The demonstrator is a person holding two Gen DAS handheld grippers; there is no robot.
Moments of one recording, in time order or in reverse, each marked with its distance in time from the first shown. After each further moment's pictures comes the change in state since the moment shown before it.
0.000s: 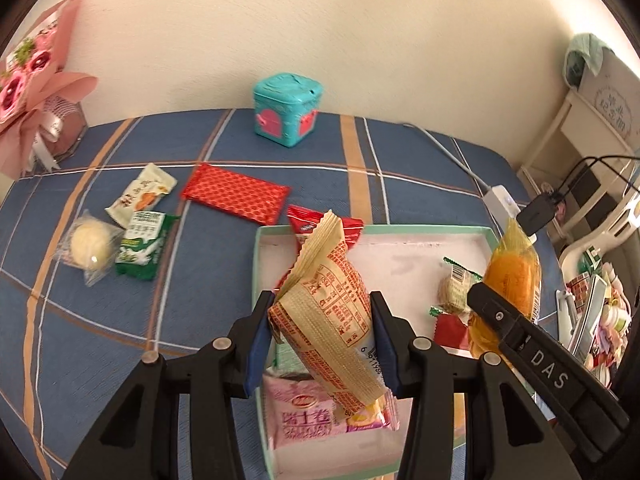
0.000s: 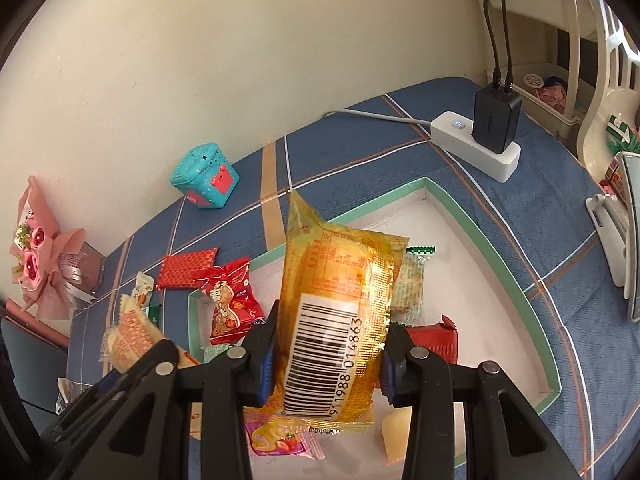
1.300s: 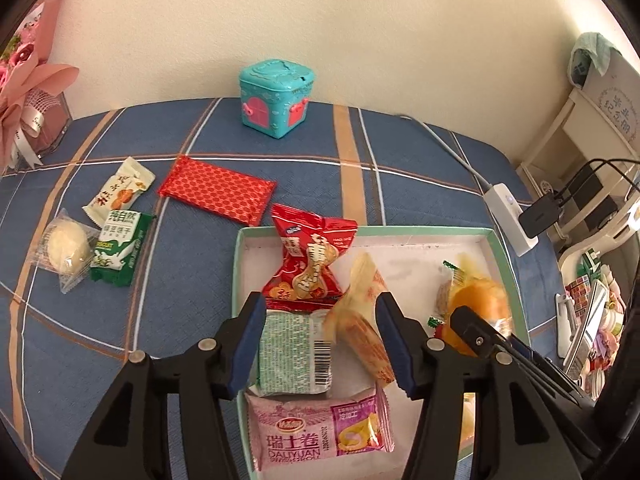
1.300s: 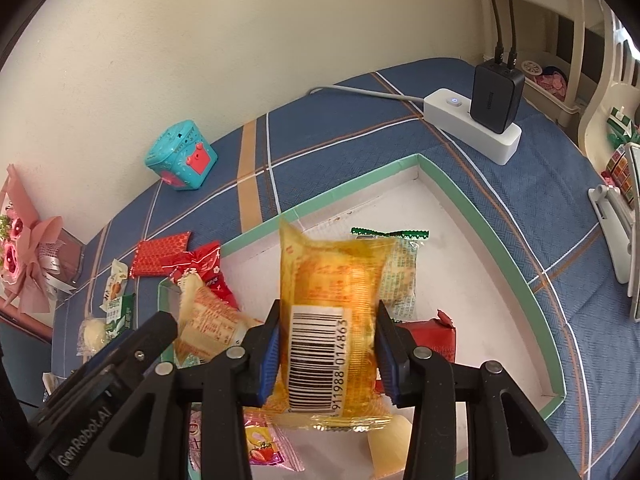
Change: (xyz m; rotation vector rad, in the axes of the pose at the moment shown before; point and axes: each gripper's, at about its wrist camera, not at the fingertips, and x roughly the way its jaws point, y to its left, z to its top) left arm 0.021 0.000 0.006 -0.016 0.023 -0.017; right arm 0.025 -0.004 -0.005 -0.008 0.060 -0.060
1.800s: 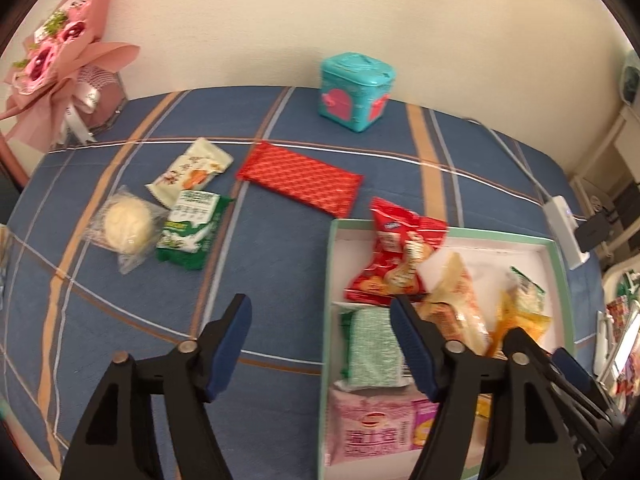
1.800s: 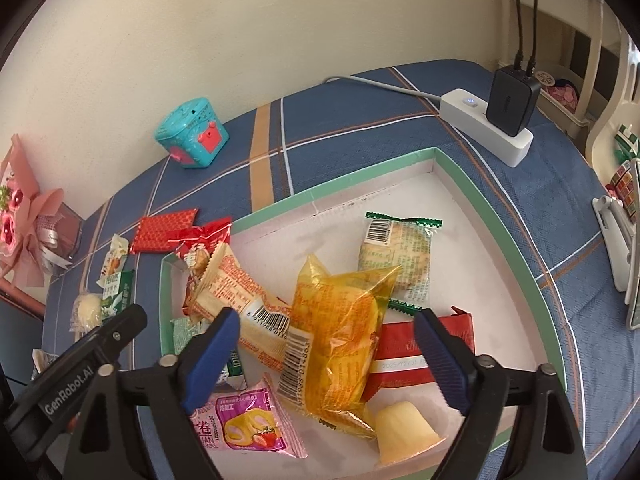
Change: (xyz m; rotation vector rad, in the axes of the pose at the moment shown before) left arm -0.003 0.044 -0.004 -0.081 0.014 0.185; right arm -0.001 0.019 -0.011 -0.089 0.025 -0.024
